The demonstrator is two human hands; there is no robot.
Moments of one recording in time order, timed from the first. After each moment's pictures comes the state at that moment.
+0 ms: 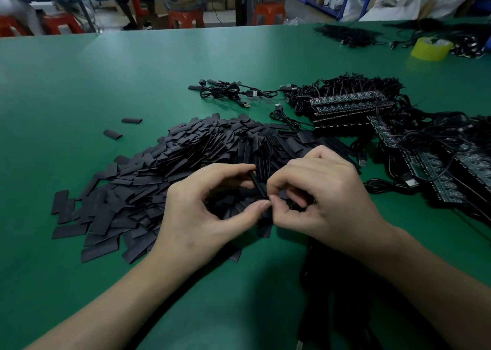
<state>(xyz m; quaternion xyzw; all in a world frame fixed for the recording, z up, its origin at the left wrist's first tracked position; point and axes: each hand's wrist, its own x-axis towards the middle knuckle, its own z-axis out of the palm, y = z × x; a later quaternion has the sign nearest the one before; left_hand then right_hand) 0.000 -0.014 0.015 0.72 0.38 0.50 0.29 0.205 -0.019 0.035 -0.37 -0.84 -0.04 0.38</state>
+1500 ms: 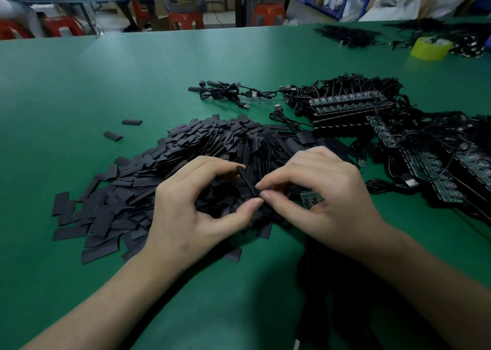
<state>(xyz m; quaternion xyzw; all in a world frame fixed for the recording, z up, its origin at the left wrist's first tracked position) -0.010 -0.009 0.018 0.78 0.39 0.47 0.13 0.205 -0.018 0.034 -0.36 -0.83 0.00 0.43</state>
